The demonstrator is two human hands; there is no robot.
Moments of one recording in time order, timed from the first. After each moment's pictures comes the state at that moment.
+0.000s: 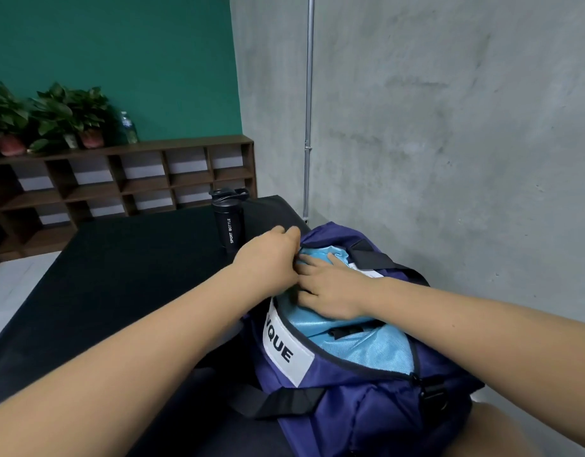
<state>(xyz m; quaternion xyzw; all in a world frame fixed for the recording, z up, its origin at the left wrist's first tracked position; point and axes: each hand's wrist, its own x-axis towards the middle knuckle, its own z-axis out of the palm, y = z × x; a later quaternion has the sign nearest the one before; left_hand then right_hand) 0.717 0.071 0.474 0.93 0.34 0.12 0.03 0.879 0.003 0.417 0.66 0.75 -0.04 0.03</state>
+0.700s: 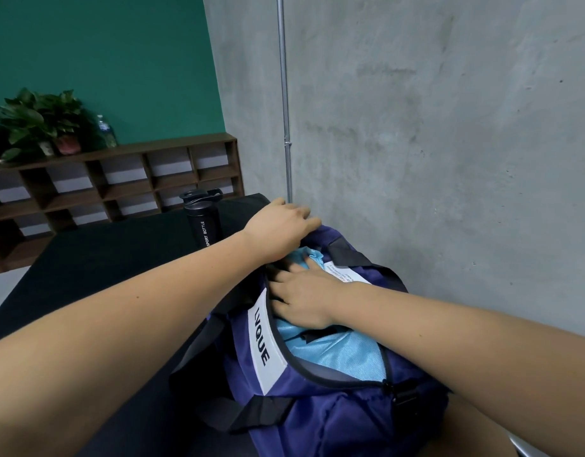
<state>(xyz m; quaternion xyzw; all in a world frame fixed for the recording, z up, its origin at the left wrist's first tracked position) 0.817 0.122 0.474 0.94 0.10 0.11 -0.30 0.878 -0.004 0.406 0.66 0.75 0.00 0.03</state>
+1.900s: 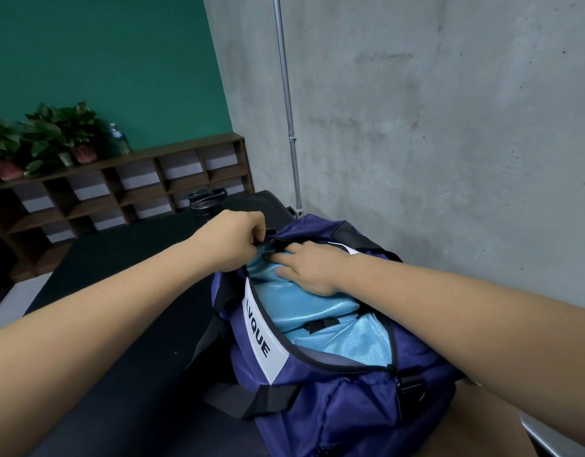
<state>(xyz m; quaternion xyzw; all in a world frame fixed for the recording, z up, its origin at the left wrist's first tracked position) 0.725 0.101 0.500 0.94 0.32 0.09 0.02 0.907 0.014 0.425 0.68 0.74 -0.01 0.03</state>
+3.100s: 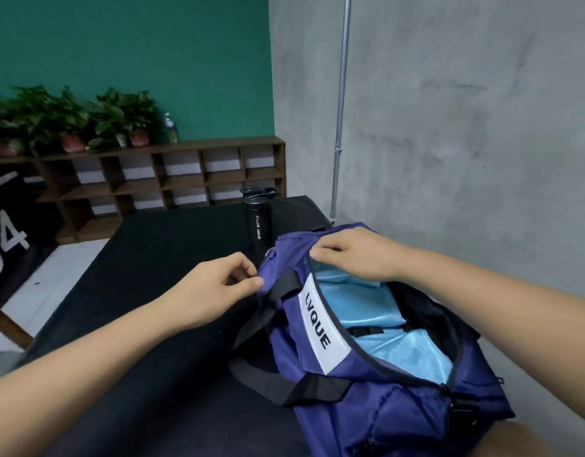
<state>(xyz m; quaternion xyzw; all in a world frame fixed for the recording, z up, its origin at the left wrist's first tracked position) 0.580 0.063 0.454 0.86 0.39 0.21 0.26 0.876 -0.006 0.485 0.66 0.73 -0.08 -0.15</state>
